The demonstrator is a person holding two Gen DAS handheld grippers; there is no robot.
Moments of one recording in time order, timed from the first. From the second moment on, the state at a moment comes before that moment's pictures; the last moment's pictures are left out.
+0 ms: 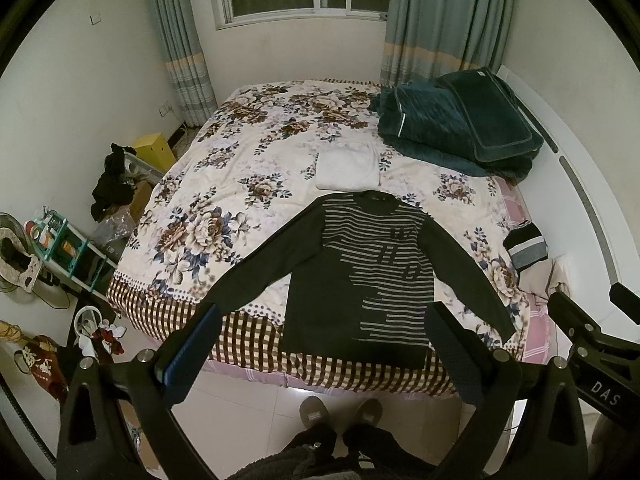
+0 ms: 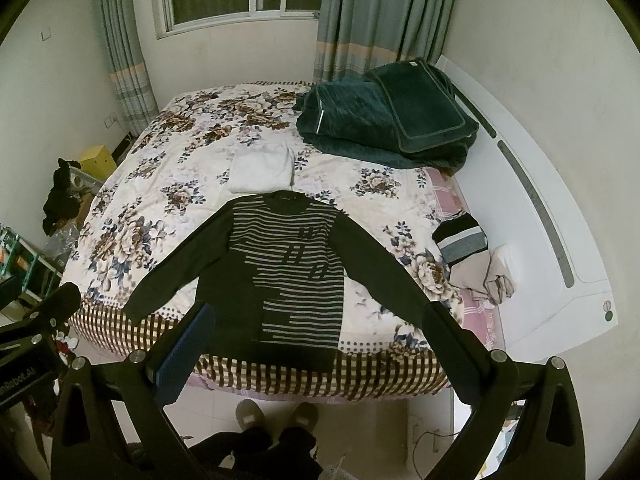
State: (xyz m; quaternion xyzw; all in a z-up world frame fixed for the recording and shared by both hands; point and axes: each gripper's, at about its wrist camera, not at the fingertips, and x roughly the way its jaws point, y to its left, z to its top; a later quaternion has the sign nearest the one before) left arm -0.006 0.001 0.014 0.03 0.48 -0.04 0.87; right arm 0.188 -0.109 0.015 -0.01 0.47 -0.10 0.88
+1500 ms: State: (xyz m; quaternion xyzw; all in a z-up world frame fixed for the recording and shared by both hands) left arm 0.006 -0.006 0.043 0.03 0.48 -0.04 0.88; right arm 0.185 -0.102 0.024 0.00 0.46 -0.10 0.88
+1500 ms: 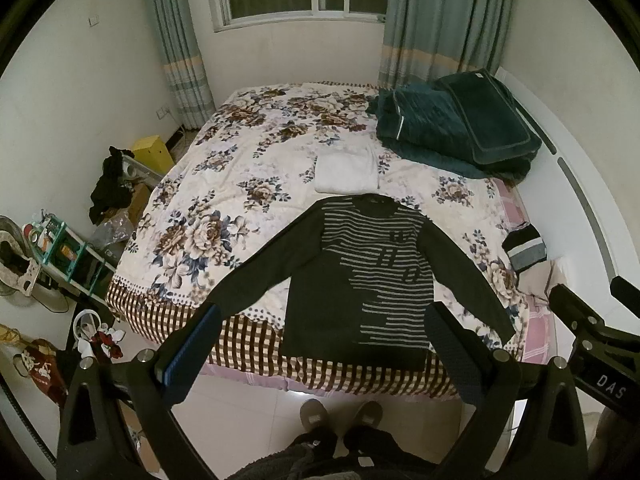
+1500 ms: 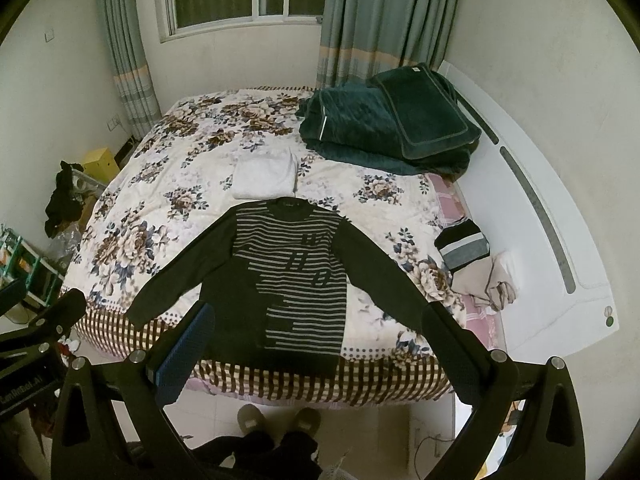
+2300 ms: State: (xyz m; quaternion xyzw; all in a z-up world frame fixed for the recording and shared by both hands) left arm 0.090 -0.016 -0.054 0.07 0.45 -0.02 0.89; right arm 0.230 -0.170 -0.048 0.13 0.51 -0.13 0.84
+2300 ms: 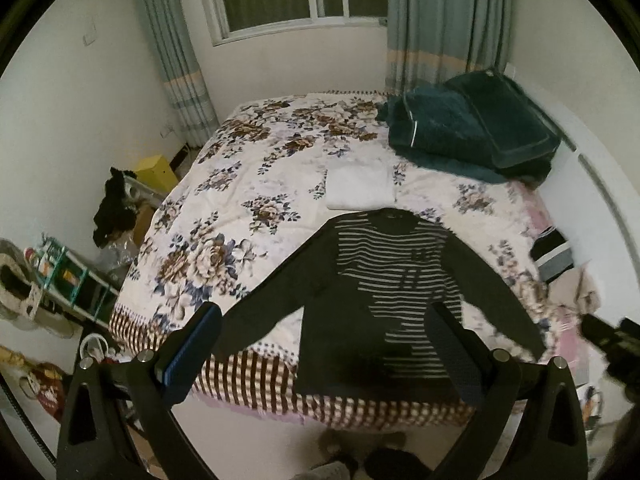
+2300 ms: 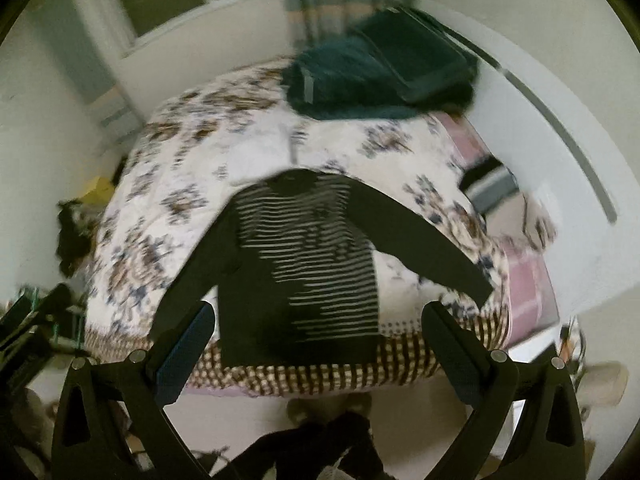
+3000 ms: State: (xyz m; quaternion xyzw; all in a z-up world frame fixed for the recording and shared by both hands) left arm 0.247 -0.135 -0.360 0.19 0.58 0.07 0.79; right arm 0.172 -0.639 -0.561 0.55 0.50 -0.38 0.55
